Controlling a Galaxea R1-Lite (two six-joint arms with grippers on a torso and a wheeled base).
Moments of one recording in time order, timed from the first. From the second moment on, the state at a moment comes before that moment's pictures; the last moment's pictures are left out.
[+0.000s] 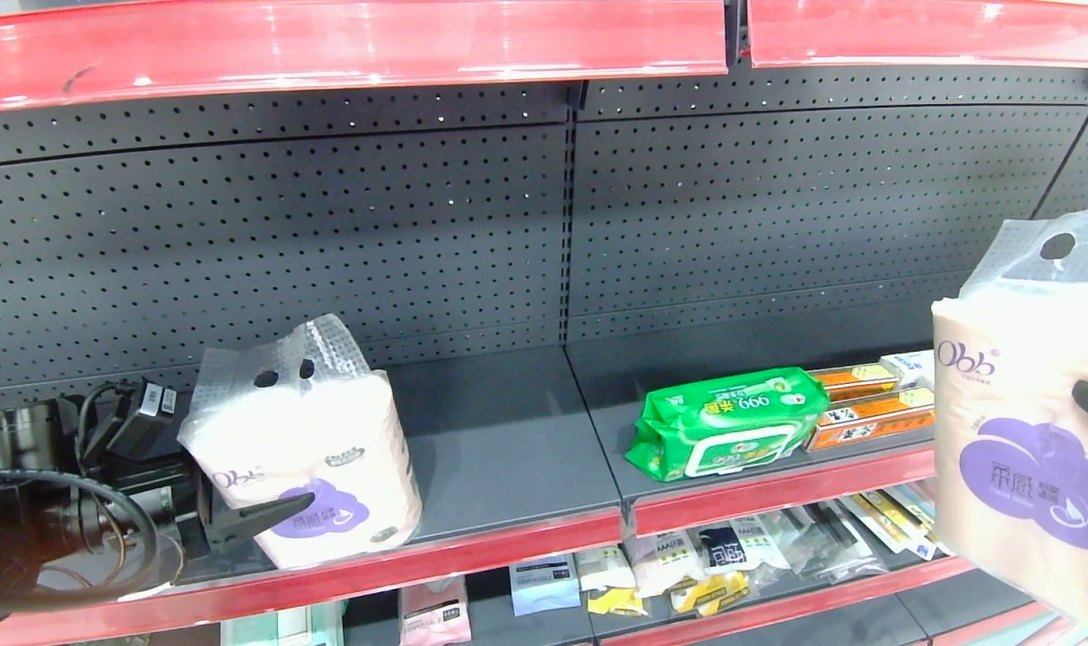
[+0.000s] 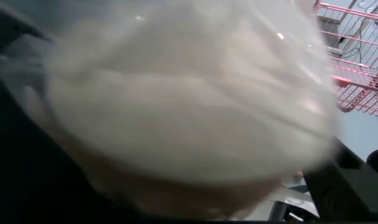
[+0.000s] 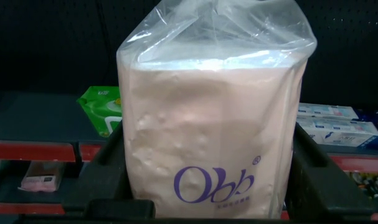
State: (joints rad) left arm 0.28 1.93 -0.36 -1.01 -1.25 0.52; right arm 0.05 0.79 -0.49 -0.23 0.09 -0.14
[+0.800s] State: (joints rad) left arm 0.32 1.76 -0.35 -1.01 -1.25 0.33; right arm 0.05 0.80 -0.49 -0.24 0.09 -0.14
